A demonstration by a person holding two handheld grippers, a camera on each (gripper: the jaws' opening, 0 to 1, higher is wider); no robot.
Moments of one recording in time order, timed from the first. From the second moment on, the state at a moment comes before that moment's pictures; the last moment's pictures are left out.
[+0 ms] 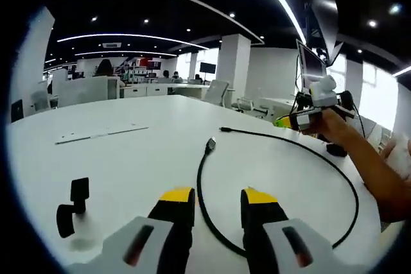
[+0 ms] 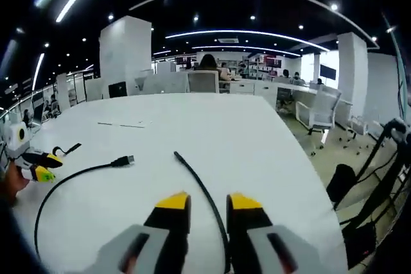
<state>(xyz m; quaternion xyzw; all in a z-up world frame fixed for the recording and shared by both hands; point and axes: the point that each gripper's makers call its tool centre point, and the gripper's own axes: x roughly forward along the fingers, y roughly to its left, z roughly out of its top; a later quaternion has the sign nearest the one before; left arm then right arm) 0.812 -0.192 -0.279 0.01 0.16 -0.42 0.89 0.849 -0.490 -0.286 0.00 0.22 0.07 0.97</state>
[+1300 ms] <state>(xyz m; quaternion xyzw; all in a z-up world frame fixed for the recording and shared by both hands) 0.822 -0.193 -0.310 0.02 0.21 -0.41 0.89 0.856 -0.504 -0.318 -0.03 0.26 0.05 0.96</state>
